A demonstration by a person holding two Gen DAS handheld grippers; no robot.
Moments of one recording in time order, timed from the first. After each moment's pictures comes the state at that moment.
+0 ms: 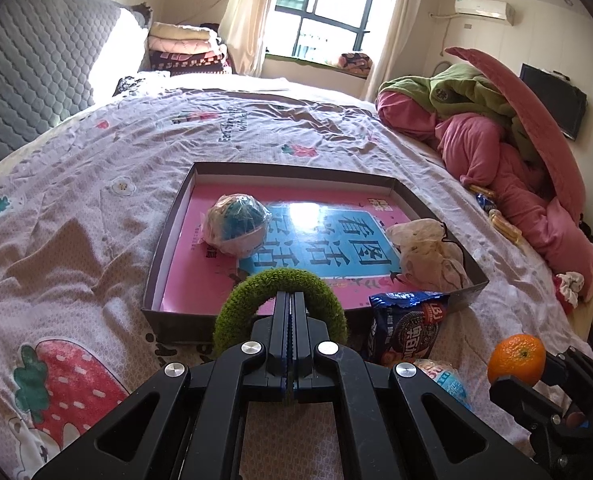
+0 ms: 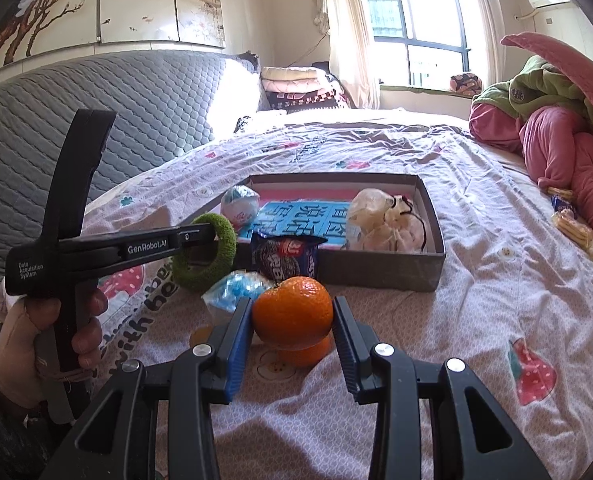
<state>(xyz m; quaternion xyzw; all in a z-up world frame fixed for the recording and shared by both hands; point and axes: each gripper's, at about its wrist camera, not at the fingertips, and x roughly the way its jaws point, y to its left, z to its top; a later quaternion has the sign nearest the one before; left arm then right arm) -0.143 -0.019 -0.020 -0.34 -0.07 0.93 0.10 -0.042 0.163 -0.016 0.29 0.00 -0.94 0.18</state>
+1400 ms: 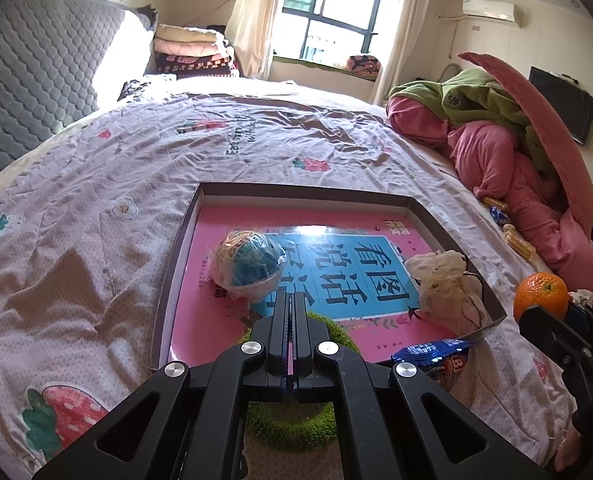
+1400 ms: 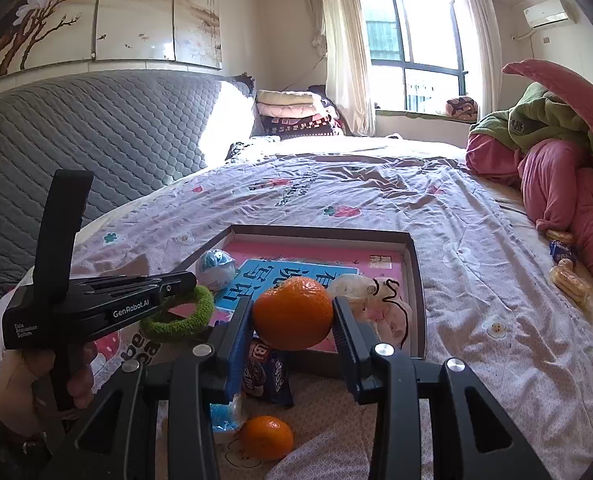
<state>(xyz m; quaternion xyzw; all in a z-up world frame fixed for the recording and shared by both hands) -0.179 -0.025 -0.011 -0.34 -0.07 0.93 0.08 -0.097 0.171 0.015 0.26 0.00 -0.95 0.17</state>
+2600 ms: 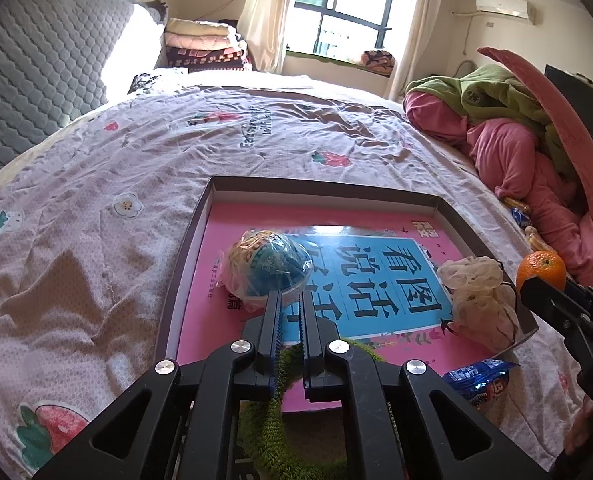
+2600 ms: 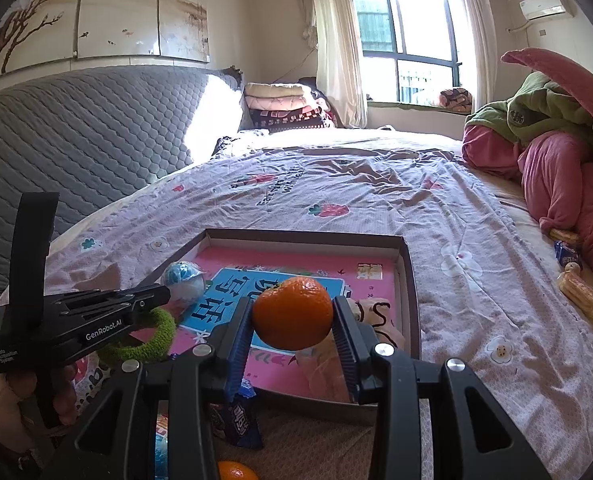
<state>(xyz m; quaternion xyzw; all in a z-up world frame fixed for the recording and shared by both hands) -0.207 -0.029 -0.028 -0.35 -0.06 0.93 0.06 -0.145 0.178 0.005 0.28 0.00 -0.95 0.16</state>
